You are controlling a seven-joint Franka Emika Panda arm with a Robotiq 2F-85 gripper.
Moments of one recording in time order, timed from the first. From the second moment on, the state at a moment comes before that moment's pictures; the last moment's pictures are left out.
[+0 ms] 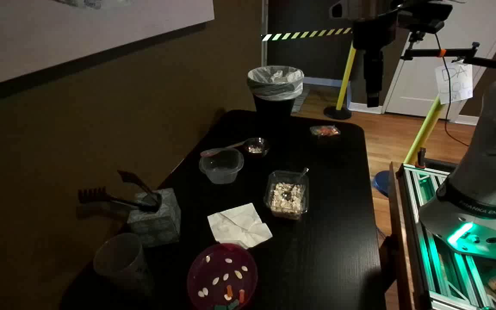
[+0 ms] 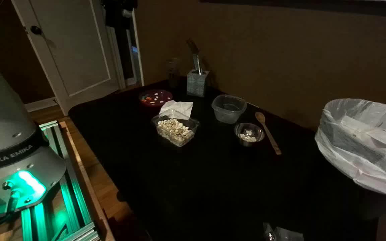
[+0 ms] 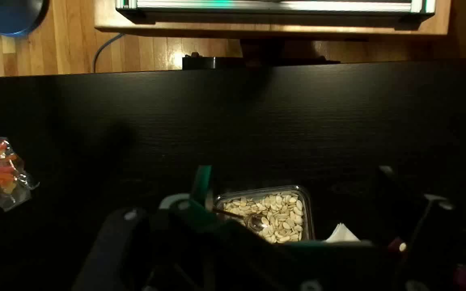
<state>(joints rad) 0.00 -0.66 0.08 -2.48 -0.04 1.58 0.02</state>
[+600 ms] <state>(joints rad) 0.04 -0.61 0.14 -2.50 -0.04 1.77 0.07</state>
